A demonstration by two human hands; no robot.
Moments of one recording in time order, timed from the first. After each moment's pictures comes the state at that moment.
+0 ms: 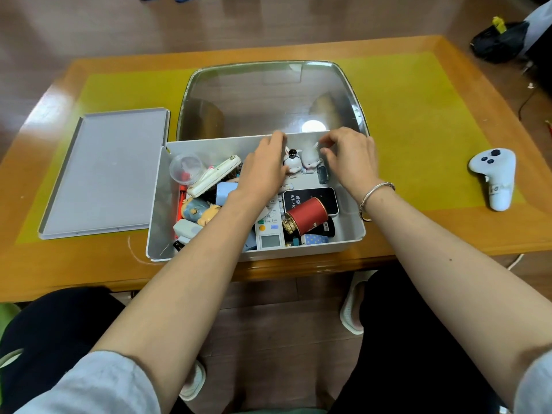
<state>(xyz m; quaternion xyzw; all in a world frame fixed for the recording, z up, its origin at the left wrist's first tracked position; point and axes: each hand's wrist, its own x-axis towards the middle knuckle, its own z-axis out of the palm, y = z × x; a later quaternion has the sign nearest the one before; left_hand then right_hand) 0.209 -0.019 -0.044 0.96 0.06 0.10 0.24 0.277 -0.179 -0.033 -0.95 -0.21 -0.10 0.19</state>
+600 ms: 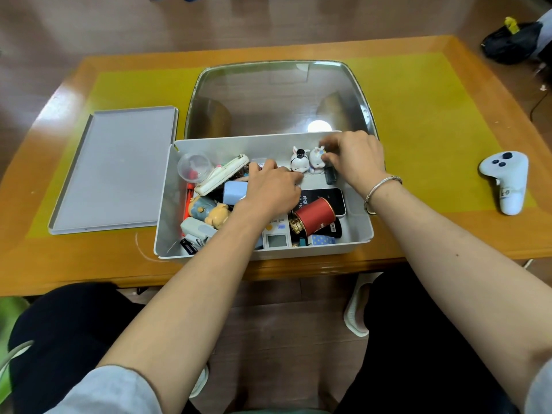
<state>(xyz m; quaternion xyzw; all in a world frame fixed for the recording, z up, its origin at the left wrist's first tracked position) 0.193 -0.026 -0.054 1.00 0.03 -0.05 0.06 0.288 -0.173 -0.036 -0.96 -0.24 -0.07 0.13</state>
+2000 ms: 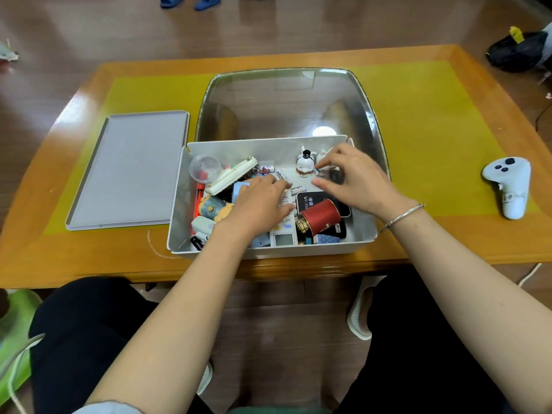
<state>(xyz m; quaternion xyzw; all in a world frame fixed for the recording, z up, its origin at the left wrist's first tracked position) 0.146 -0.005 -0.044 0.99 0.04 -0.04 0.14 0.239 -0.188 -0.018 -0.90 -0.37 -0.02 0.24</state>
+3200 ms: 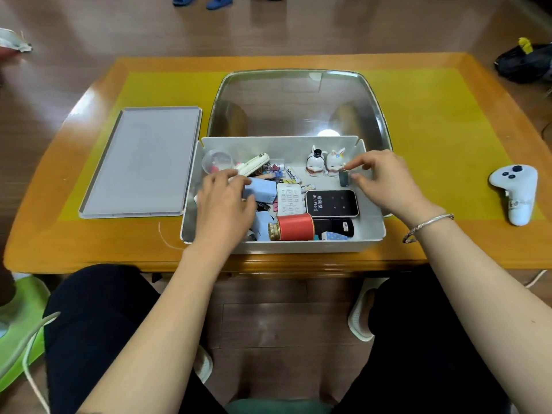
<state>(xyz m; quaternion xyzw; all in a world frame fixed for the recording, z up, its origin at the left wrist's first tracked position) 0.081 0.025 -0.025 0.95 0.20 0.13 0.18 0.235 -0.204 -0.011 -0.93 -0.26 0.00 0.25</state>
